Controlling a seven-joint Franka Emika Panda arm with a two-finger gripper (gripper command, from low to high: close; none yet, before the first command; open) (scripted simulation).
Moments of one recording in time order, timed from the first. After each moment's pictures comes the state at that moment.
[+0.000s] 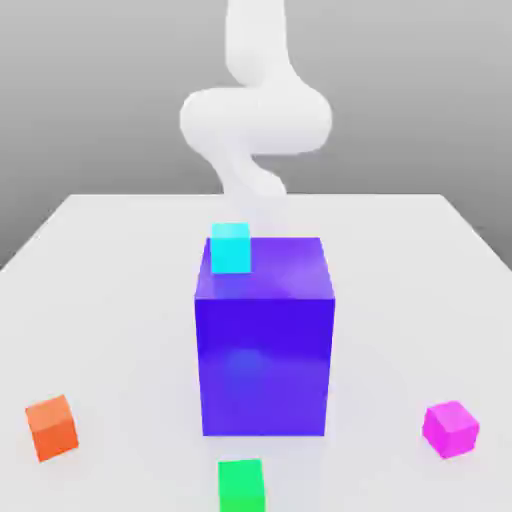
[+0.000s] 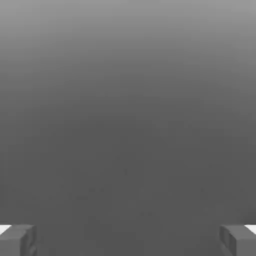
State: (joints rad) arm 0.00 -0.71 0.04 -2.32 -0.01 2.34 0.83
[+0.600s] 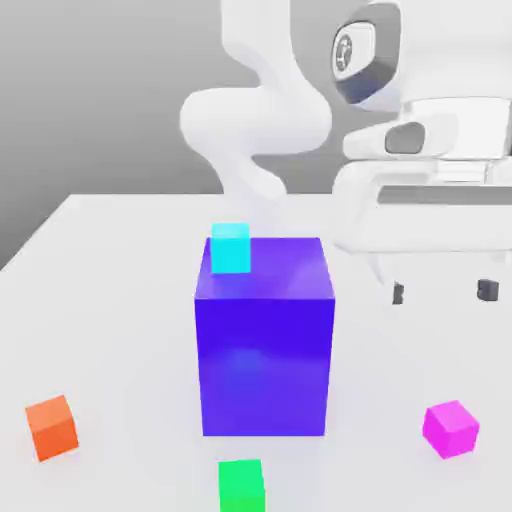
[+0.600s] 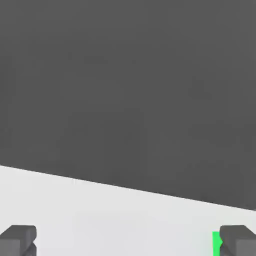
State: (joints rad) arm 0.08 -0.05 0.32 -2.45 -0.17 2.61 1.09
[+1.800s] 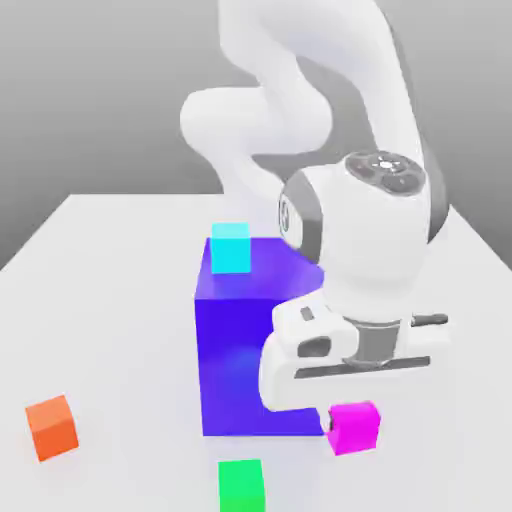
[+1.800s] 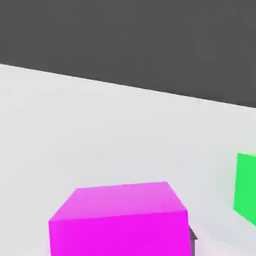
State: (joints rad) arm -0.10 0.17 0.18 -2.46 -0.08 2.61 0.82
